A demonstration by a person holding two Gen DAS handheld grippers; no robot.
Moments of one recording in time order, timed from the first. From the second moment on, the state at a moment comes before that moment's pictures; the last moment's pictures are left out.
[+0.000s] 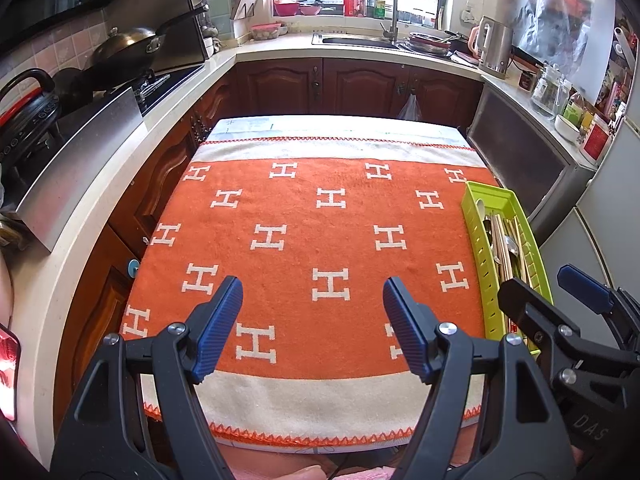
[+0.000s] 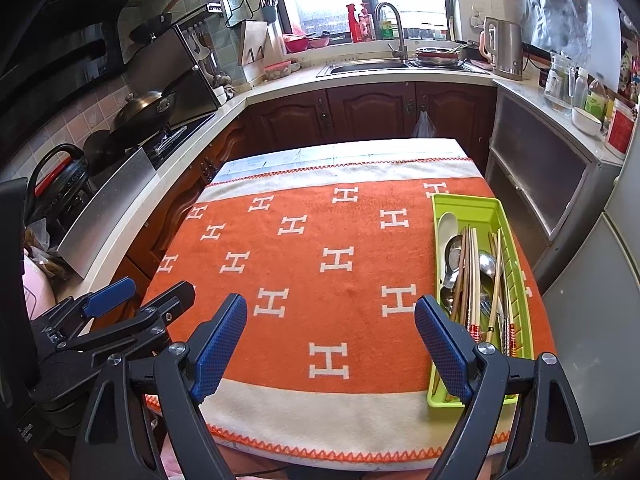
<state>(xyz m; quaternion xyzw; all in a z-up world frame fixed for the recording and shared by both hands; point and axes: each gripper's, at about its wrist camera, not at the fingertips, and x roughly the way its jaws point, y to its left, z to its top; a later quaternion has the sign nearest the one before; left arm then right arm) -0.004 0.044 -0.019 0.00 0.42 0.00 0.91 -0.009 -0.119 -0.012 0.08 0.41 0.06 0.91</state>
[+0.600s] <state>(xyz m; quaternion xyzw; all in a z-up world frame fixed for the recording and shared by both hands) -0.005 0.044 -0.020 0.00 0.42 0.00 0.91 -0.009 -0.120 -0.013 0.08 0.41 0.06 0.91</state>
